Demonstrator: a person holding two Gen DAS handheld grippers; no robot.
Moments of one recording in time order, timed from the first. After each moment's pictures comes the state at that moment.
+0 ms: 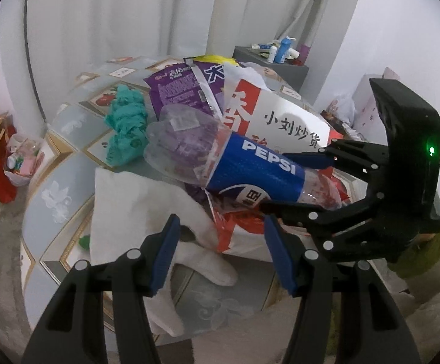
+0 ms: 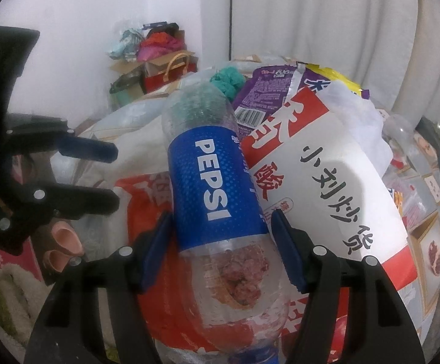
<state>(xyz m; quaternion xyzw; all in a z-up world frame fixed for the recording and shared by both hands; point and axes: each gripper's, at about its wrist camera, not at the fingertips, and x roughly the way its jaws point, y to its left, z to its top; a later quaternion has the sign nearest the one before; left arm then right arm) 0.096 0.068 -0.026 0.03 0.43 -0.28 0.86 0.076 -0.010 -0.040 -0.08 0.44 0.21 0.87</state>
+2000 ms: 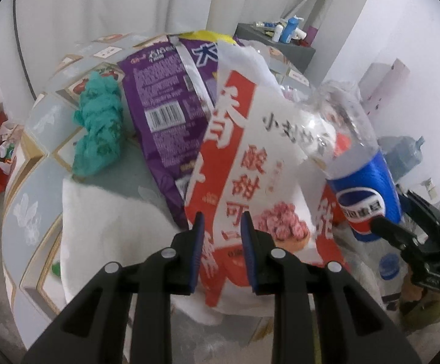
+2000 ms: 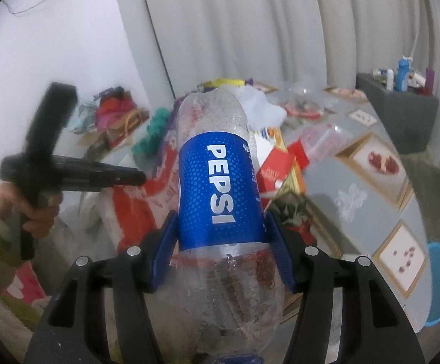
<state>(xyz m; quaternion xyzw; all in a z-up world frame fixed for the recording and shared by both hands) 0.134 0.027 -0.037 0.04 0.49 -0.27 0.83 -0.016 -0.114 -0.008 0.08 0.40 0.09 0.91</state>
